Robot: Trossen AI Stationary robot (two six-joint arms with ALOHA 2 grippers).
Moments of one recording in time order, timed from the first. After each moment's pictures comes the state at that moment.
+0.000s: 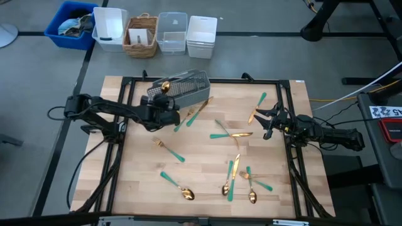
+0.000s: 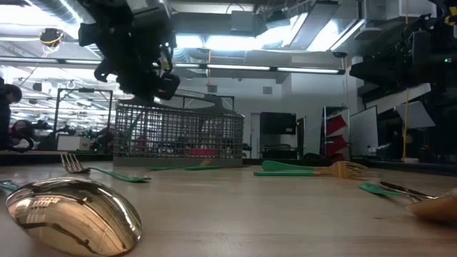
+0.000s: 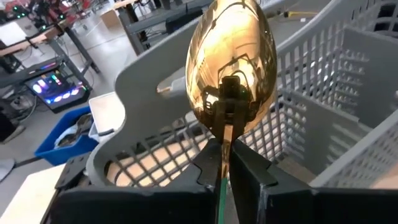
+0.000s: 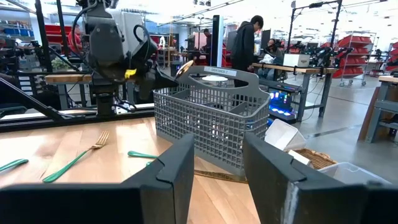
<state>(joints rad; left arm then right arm) 0.08 1.44 0.80 -0.55 -1.24 -0.89 -0.08 0.02 0.02 0.10 0.29 -0.05</state>
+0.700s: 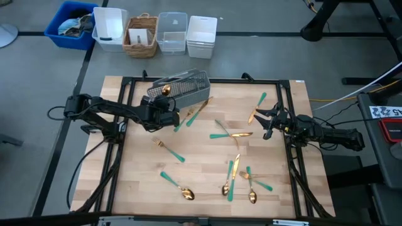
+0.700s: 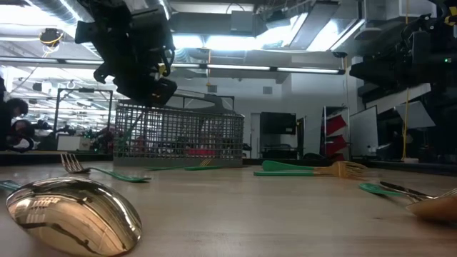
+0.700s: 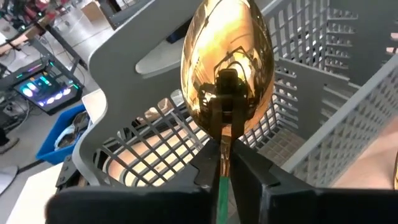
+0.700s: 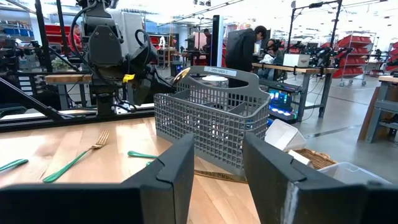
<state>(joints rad) 0.08 1.43 0.80 -0.59 -1.15 -0.83 -0.08 0.02 0.02 0.10 0.29 -0.05</state>
